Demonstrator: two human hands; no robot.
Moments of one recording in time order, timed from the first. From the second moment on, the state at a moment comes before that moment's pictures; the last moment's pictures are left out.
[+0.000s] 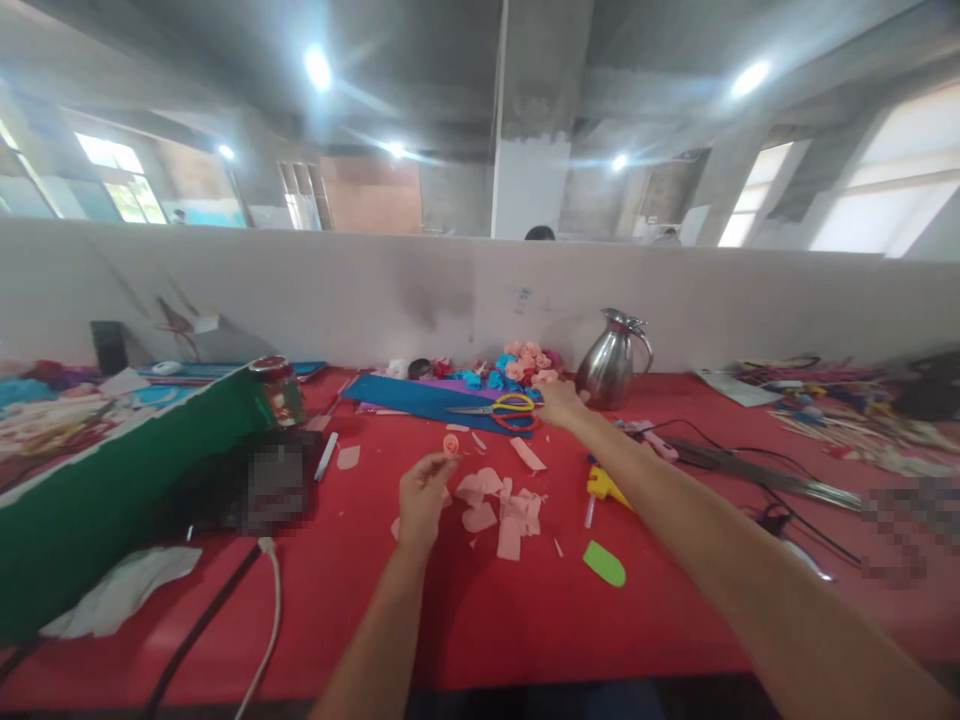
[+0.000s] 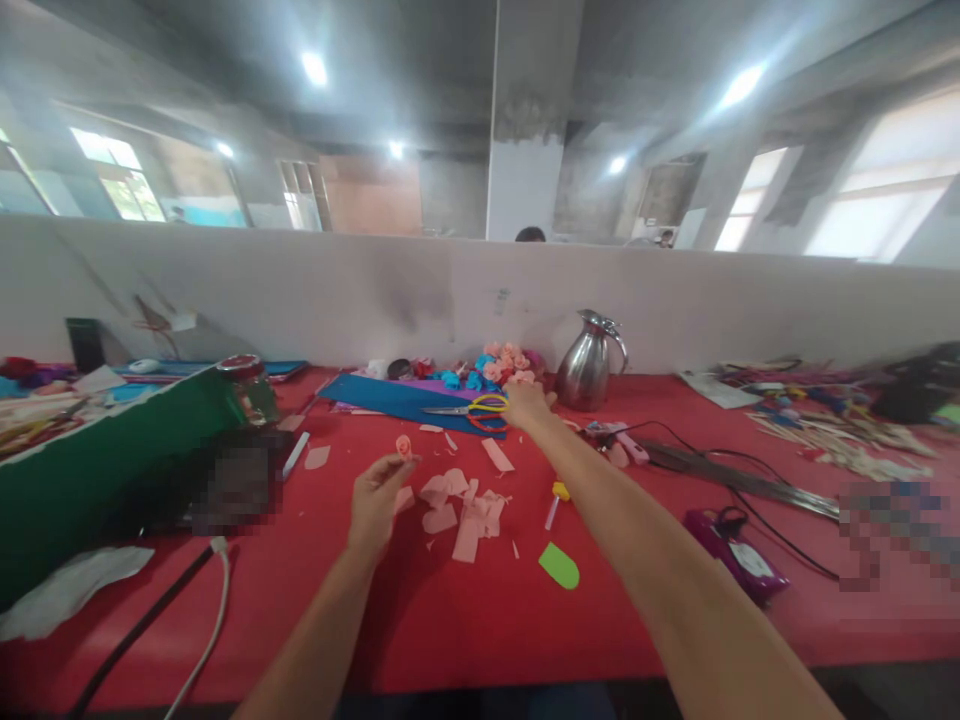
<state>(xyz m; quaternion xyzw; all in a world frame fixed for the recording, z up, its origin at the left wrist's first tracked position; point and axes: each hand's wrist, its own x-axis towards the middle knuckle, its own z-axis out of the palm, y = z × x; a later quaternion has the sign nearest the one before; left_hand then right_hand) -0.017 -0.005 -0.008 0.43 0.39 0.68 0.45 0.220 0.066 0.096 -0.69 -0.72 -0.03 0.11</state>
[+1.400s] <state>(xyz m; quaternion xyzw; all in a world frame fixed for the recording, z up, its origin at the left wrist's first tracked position) -0.010 -0.008 -0.004 0.48 0.42 0.62 0.45 0.123 0.008 0.010 -0.66 -0.70 0.18 0.20</state>
